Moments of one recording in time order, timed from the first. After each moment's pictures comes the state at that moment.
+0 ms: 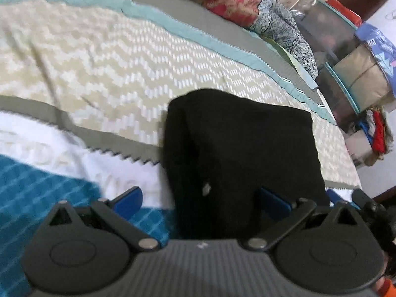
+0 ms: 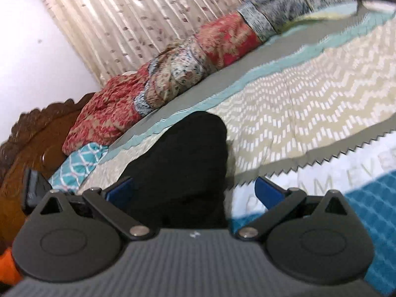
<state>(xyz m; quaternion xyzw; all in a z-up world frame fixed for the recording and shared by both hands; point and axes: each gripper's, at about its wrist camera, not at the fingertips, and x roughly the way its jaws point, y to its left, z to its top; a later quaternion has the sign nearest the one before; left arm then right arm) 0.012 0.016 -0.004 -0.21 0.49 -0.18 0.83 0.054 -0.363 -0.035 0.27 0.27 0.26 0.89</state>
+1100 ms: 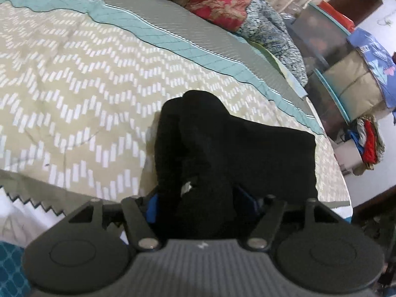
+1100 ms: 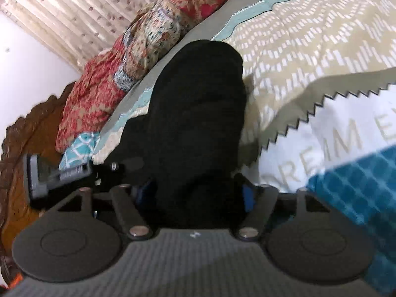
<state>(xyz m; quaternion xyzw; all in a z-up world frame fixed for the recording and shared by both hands) 0.056 -0.011 -0.004 -0.22 0.48 -0.20 0.83 0.062 -0.334 -0.049 0.28 0.38 0.25 0.84</state>
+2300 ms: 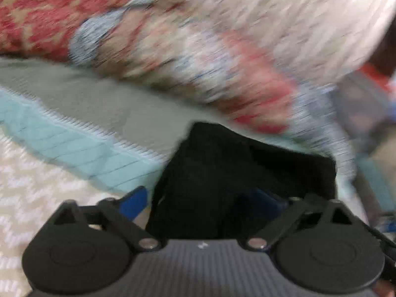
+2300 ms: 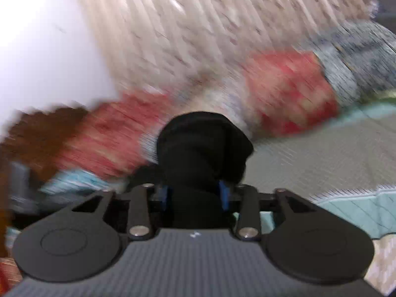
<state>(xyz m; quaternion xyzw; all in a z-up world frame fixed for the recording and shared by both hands) 0.259 0.009 0.058 -0.21 0.38 -0.04 0.90 0.329 -0.252 0.036 0.13 0.26 0.24 0.93</state>
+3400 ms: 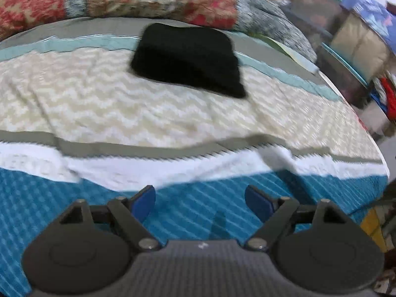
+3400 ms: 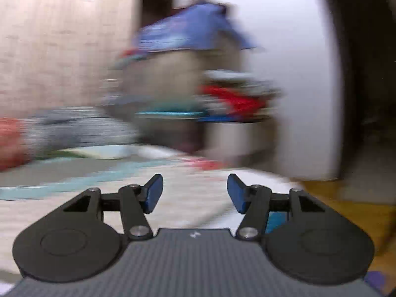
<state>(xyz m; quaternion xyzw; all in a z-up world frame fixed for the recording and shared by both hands) -0.020 -0.035 0.032 -0.08 0.45 -0.16 0.87 0.028 -0.500 -0.022 0.04 0.03 -0.40 0.92</state>
